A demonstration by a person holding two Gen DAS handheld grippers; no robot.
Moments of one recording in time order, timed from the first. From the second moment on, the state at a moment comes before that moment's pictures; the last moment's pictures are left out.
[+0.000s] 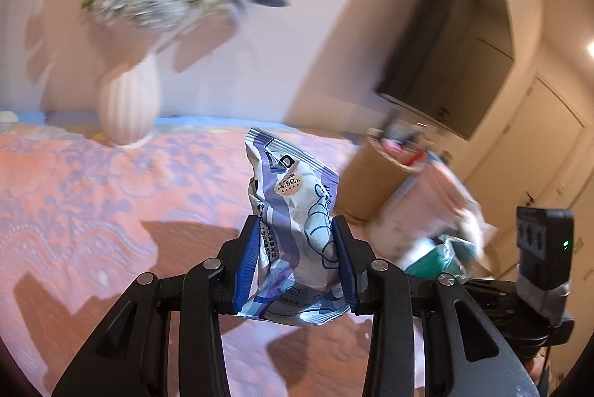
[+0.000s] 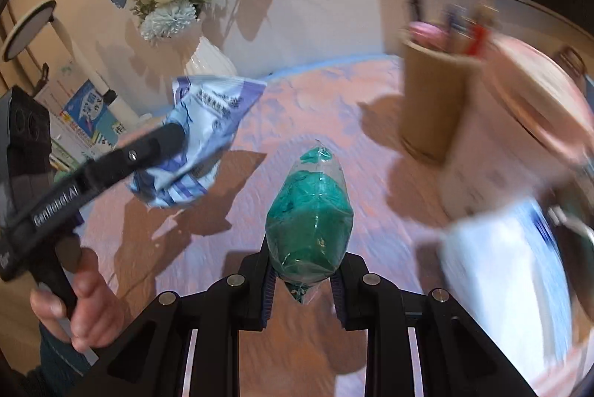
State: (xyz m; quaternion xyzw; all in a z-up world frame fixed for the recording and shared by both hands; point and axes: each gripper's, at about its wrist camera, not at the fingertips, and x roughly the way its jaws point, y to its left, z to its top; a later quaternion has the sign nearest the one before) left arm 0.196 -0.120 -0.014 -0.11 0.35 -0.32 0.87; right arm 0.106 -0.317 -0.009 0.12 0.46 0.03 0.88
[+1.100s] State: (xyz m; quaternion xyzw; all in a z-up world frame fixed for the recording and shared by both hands) left arm 0.161 -0.484 0.049 0.11 0.33 -0.42 0.84; right arm 0.020 -0.599 0.034 0.22 0.42 -0.20 0.86
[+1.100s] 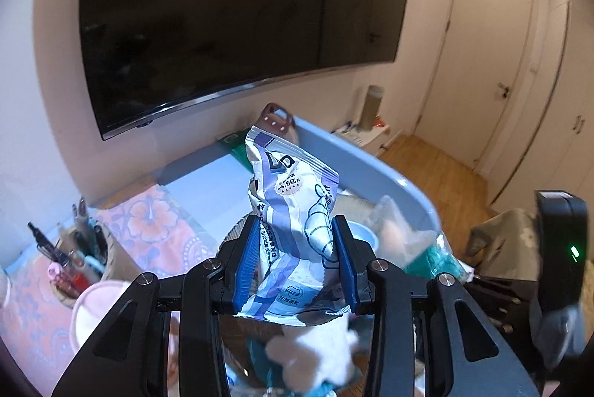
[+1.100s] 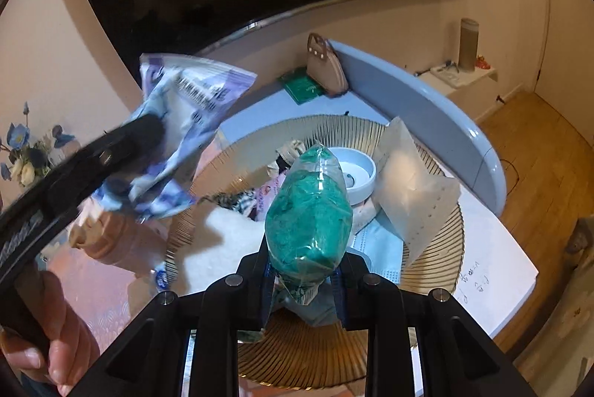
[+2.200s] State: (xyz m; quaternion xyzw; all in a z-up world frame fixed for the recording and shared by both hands) left arm 0.134 -0.260 0.142 0.07 0.26 -0.29 0.92; right arm 0.000 -0.489 0.059 0.17 0.39 -0.09 0.90
